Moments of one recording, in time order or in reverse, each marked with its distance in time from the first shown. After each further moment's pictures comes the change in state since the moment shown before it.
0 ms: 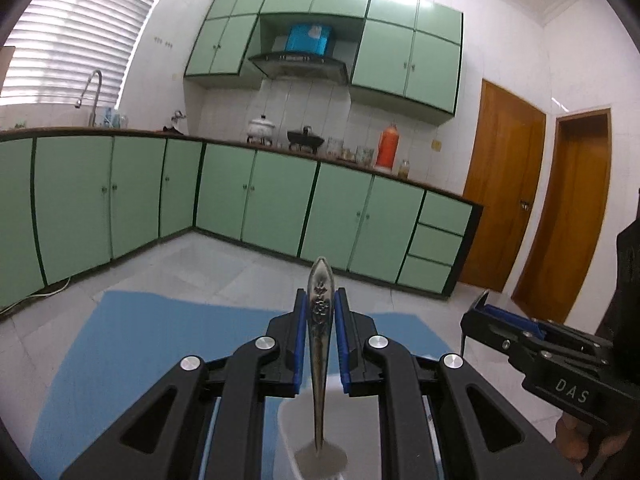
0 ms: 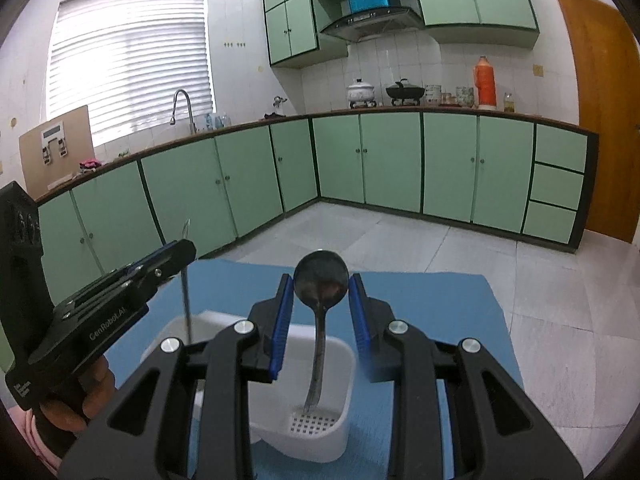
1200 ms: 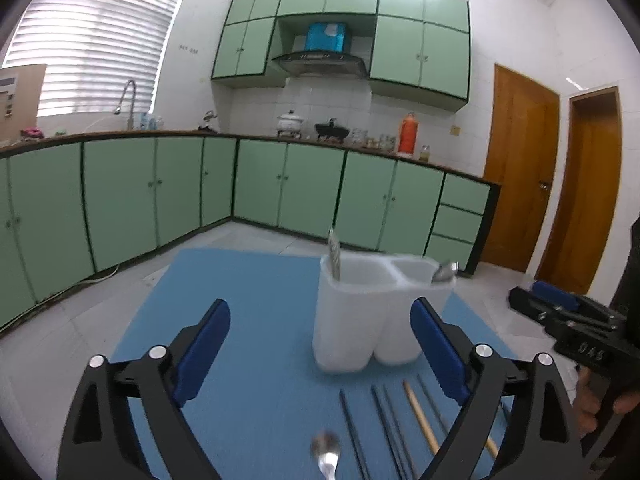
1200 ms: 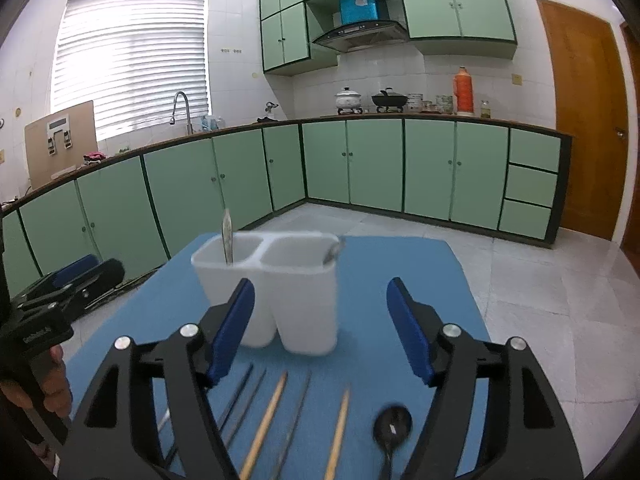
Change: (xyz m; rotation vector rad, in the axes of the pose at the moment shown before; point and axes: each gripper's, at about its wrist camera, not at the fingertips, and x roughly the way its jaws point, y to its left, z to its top) left arm -0.156 -0.018 -0.055 0.030 0.043 0.139; right arm -0.127 0.006 -0.075 -0.006 -0.033 -0.078
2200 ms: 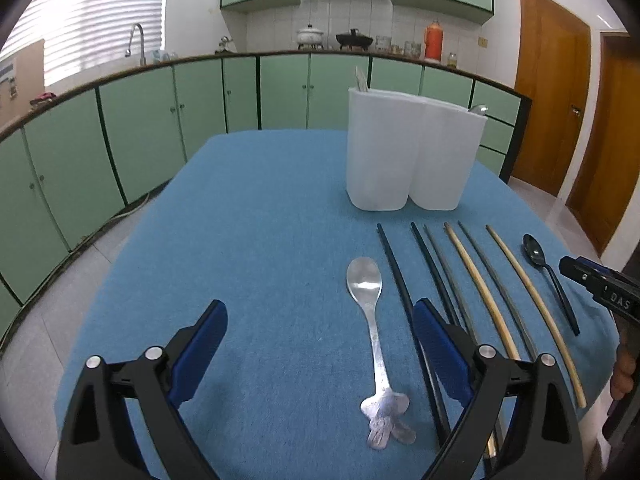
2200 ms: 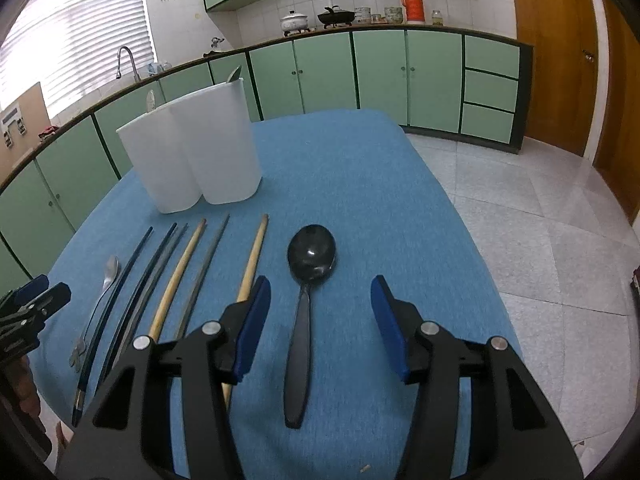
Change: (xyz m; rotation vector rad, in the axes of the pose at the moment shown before) left arm 0.002 0.003 -0.087 0.048 0.331 0.122; right arm 0.008 -0.048 -0.101 0.133 0.278 -0.090
